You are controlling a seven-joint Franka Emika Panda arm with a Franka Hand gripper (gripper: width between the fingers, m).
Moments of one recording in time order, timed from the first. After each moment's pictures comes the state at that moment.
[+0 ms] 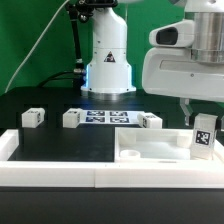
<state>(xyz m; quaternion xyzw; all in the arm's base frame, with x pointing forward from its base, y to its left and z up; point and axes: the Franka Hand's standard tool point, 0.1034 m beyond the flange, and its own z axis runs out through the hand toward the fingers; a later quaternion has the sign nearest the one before) 0.623 0.114 0.077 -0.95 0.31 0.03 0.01</state>
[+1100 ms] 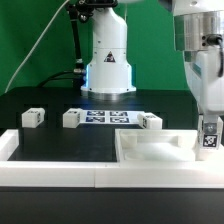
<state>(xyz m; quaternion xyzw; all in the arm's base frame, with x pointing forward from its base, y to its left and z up) 0.626 0.114 0.076 -0.61 0.79 0.04 0.05</state>
